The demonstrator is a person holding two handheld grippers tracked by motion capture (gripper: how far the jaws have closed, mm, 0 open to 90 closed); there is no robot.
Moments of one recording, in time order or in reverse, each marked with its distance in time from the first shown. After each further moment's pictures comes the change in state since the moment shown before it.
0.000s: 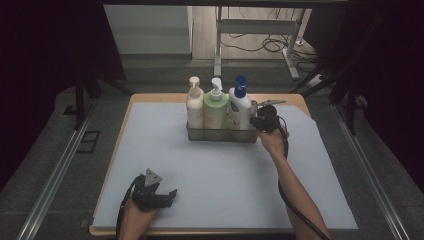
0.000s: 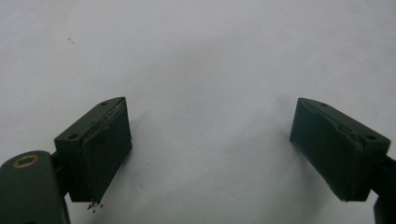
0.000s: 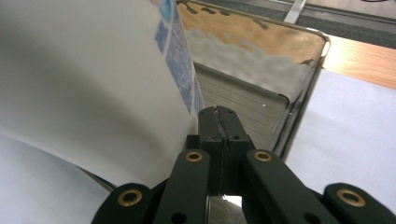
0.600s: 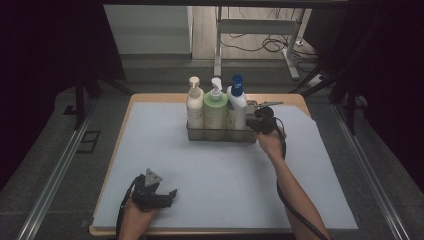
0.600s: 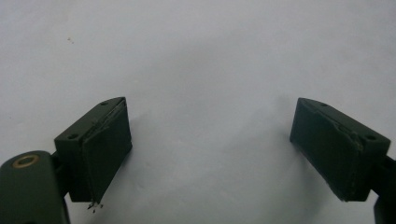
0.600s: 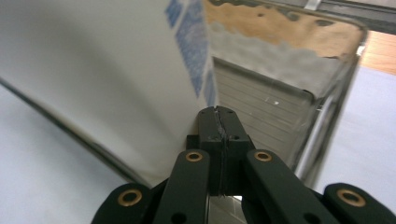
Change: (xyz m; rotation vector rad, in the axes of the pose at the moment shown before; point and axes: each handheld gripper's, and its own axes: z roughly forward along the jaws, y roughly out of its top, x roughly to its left) left arm 0.000 0.000 0.000 0.000 0.000 -0.001; right arm 0.007 -0.003 0.005 0.014 0.051 0.004
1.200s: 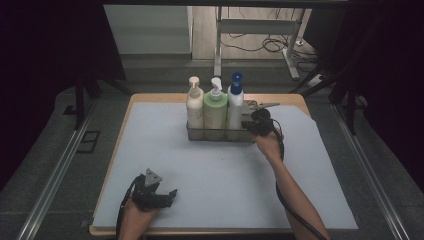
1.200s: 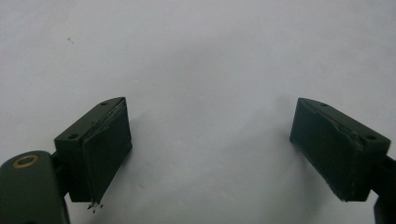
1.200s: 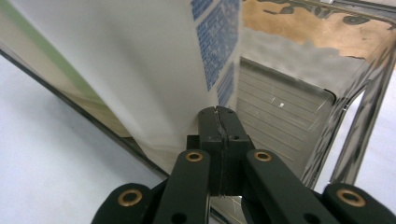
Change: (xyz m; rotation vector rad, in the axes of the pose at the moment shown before) left arm 0.000 0.000 0.000 0.001 -0.001 -0.001; right arm 0.011 -0.002 0.000 0.010 0.024 -0.035
